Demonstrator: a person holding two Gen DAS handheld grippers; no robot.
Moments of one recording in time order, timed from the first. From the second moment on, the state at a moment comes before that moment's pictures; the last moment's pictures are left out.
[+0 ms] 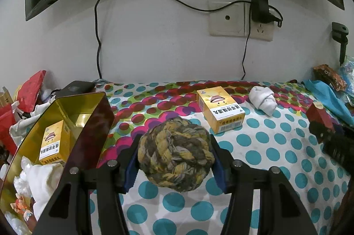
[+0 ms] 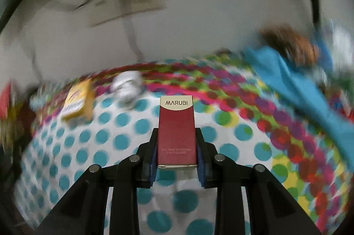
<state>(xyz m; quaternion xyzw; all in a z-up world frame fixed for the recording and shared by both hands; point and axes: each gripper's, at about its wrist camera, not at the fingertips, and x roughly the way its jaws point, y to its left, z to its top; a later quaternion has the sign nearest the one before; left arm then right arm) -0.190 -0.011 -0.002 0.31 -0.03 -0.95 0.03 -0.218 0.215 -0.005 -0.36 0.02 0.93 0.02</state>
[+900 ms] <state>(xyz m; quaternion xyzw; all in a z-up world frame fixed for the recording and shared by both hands) -0.120 -0.075 0.043 0.31 -0.02 -0.94 0.14 -0.213 0.141 -0.002 -0.36 -0.10 0.93 -0.02</state>
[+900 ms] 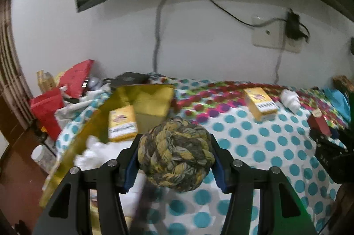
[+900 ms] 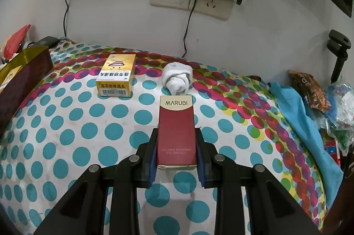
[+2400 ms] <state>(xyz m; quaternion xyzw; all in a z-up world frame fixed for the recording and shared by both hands) -0.118 -0.217 0.035 0.35 0.05 -0.90 0.24 -0.218 0.129 -0.007 -0.37 -0.13 0.92 -0.03</state>
